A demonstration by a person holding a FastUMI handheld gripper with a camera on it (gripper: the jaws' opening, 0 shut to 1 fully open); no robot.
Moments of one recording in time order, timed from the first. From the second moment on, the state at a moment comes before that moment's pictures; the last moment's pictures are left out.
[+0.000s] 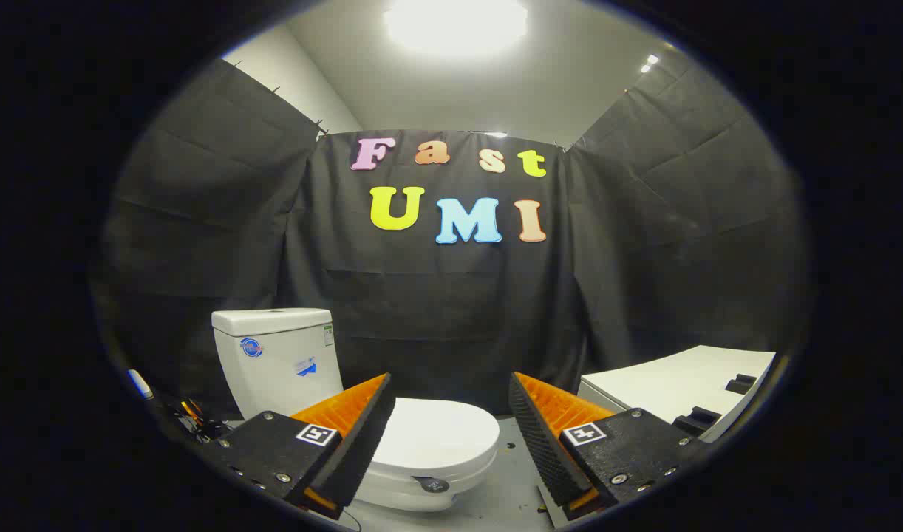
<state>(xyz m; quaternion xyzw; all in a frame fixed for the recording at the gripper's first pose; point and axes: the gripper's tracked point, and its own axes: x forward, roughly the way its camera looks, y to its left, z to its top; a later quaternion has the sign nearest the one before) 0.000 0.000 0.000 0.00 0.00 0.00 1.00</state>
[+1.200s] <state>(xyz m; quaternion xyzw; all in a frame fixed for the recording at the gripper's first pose) 0.009 0.003 -0.018 0.03 0.00 0.01 1.00</state>
